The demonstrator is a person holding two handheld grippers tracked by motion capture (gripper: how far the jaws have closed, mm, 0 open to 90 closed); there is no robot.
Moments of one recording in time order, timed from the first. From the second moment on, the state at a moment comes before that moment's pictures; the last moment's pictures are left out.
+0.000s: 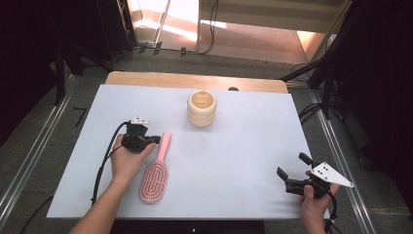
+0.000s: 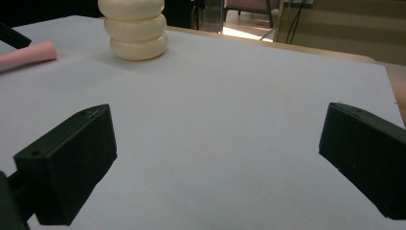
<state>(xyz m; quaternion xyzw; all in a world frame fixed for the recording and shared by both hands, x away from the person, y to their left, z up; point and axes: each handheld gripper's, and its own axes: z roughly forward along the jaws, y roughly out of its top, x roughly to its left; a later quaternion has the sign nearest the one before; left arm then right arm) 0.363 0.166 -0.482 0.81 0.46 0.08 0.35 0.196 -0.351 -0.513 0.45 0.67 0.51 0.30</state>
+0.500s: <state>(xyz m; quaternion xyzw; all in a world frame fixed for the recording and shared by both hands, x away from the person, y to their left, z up) 0.366 0.144 -0.484 0.83 0.44 0.06 0.34 0.196 -0.351 -0.513 0.45 0.67 0.51 0.30</state>
